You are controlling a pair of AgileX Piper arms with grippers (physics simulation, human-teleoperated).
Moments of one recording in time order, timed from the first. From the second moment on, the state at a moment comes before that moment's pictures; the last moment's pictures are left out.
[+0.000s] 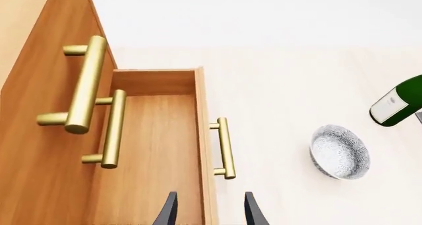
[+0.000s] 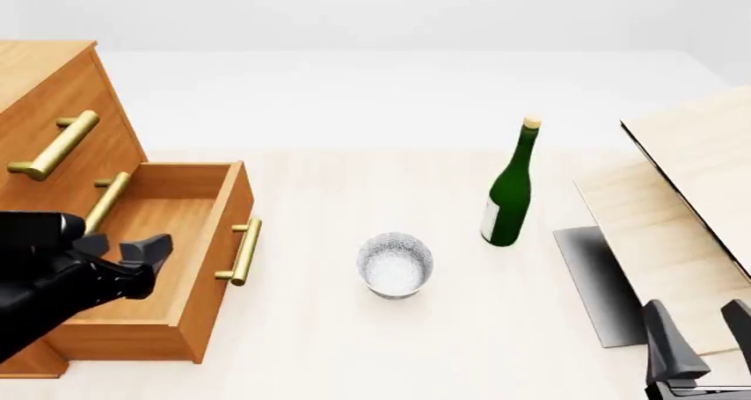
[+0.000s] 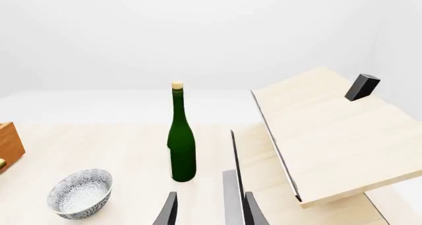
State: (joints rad) left arm -0.14 0.75 -0.51 0.31 -0.09; right arm 0.00 0.01 0.00 0.00 0.00
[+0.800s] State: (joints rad) left arm -0.18 0.88 -0.48 0.23 -0.10; right arm 0.00 0.01 0.00 0.00 0.00
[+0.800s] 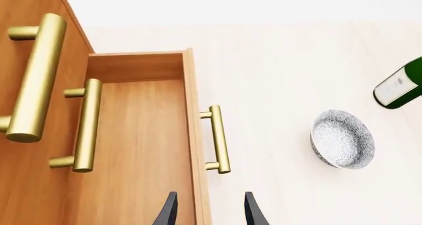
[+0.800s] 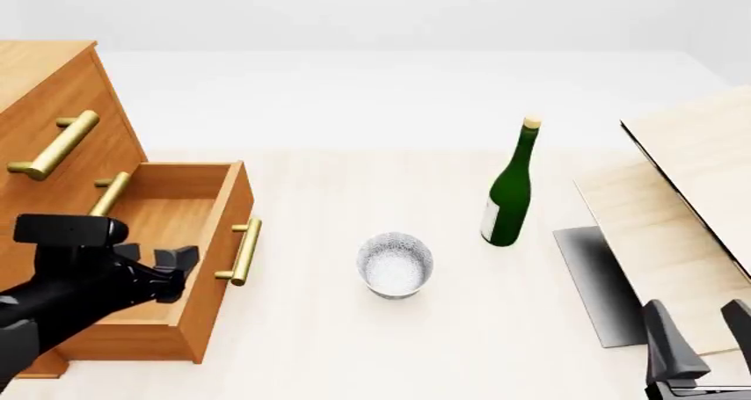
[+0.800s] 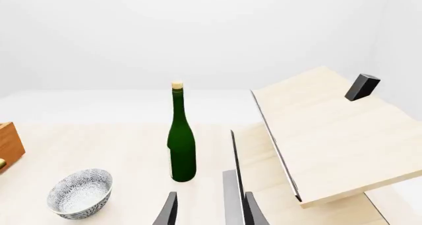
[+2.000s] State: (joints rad) left arm -0.22 1.06 -0.41 0.10 -0.10; right arm 0.00 0.01 0.00 0.00 0.00
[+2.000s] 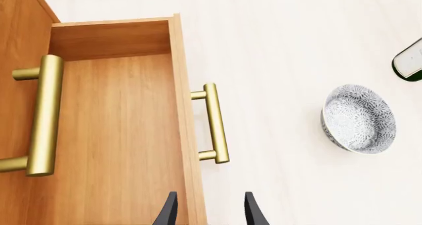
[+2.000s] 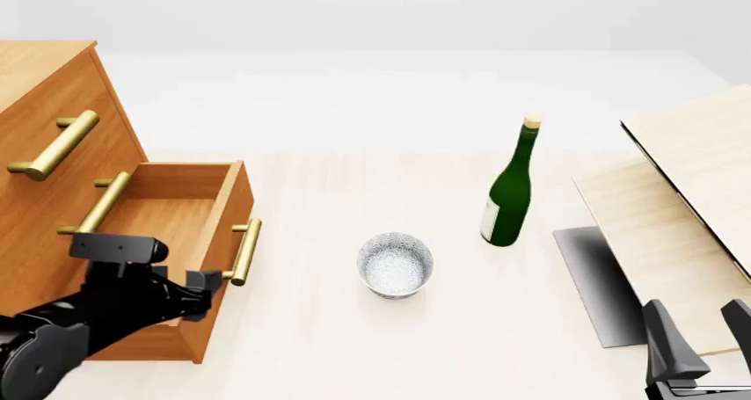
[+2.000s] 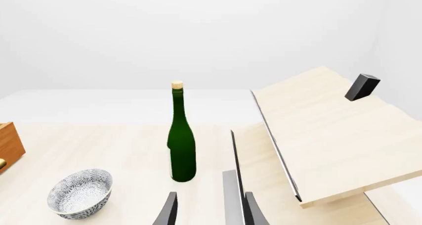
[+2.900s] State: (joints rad) left arm -0.25 1.16 -0.38 0.04 -0.15; right arm 0.00 0.01 0.00 0.00 0.00
